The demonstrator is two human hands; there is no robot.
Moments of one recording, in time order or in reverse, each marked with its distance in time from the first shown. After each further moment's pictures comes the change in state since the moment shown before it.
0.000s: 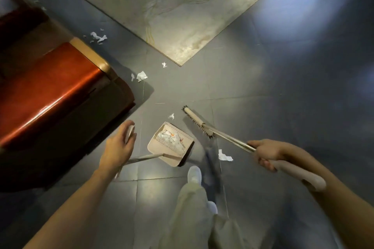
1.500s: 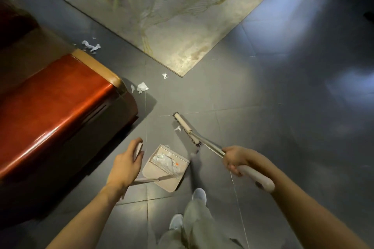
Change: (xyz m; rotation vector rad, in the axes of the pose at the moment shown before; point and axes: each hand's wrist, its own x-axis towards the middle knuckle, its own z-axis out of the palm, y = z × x) left_hand 0.082 -0.099 -0.074 0.026 -0.202 -0.017; right_hand 0.048 -0.181 0.120 0.202 0.053 0.058
